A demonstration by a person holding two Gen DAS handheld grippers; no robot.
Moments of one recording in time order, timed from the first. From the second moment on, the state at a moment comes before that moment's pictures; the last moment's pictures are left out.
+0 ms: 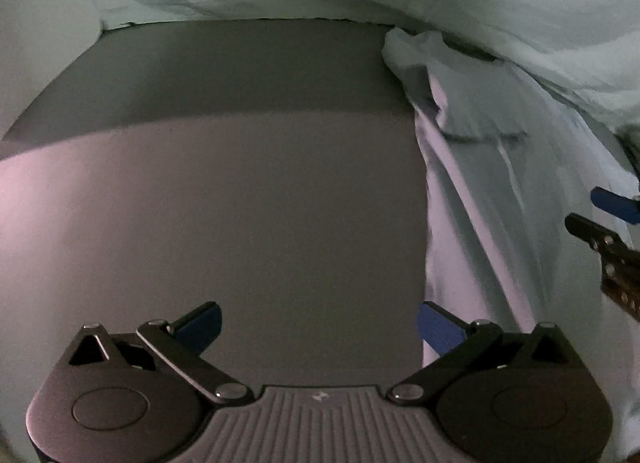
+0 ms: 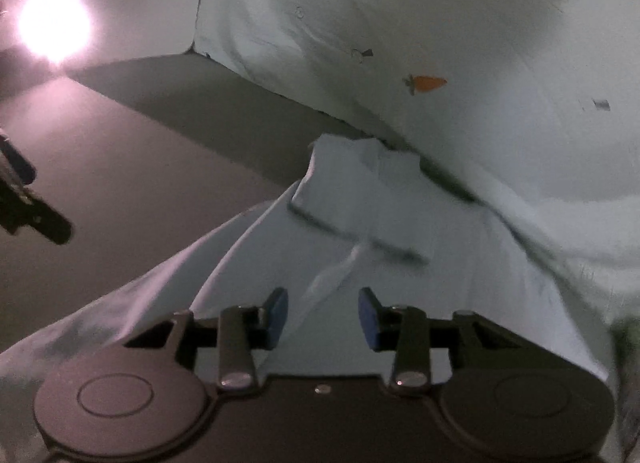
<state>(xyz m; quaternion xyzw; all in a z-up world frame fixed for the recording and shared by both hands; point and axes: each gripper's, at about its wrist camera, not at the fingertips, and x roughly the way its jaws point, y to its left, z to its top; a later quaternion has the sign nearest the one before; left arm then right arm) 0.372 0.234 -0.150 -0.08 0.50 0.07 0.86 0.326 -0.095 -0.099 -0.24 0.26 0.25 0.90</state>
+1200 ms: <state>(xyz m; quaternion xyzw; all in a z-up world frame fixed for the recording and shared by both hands) 0.691 0.213 -0.173 -0.04 0.38 -0.01 0.92 0.586 -0.182 -0.115 0.08 0.38 0.09 0.92</state>
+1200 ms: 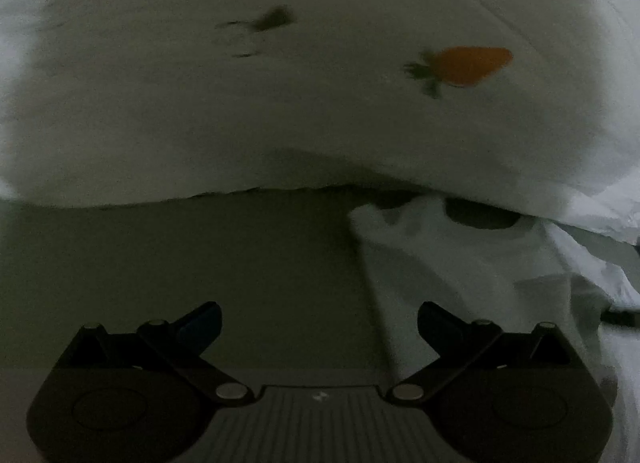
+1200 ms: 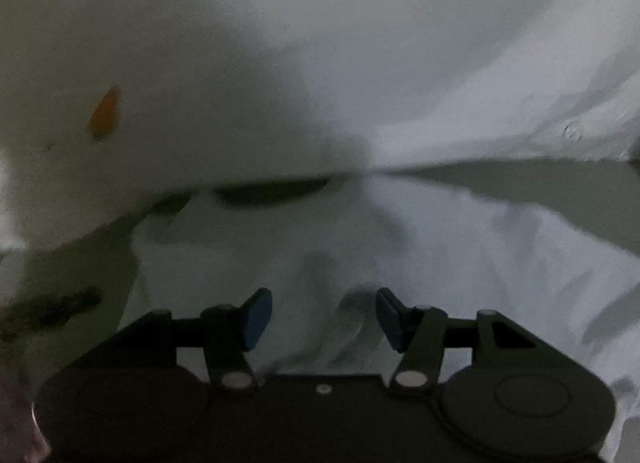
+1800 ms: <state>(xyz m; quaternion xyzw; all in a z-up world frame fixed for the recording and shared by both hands) 0.720 0.155 -0.214 0.02 0.36 0.02 0.93 0.519 -0.133 -0.125 -0.08 0.36 0.14 0.92</state>
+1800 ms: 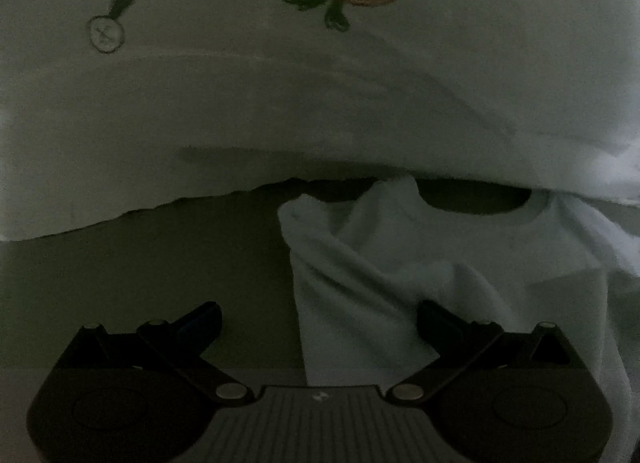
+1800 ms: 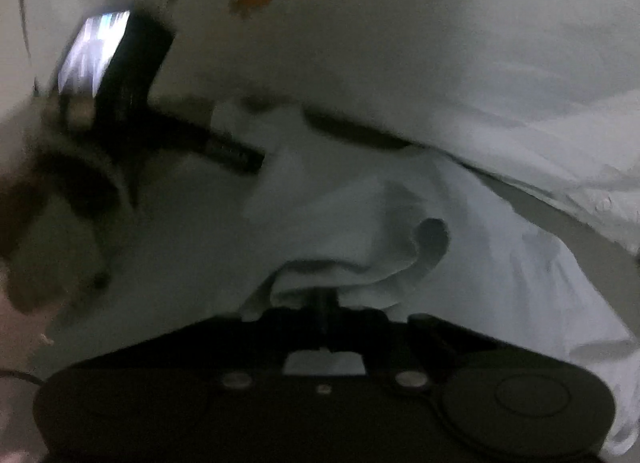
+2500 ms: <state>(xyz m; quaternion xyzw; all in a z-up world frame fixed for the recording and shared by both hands) 0.720 0.157 -0.217 0.00 0.35 0.02 0.94 0.534 -0.104 -0.153 -0.14 0.37 0.15 0.91</state>
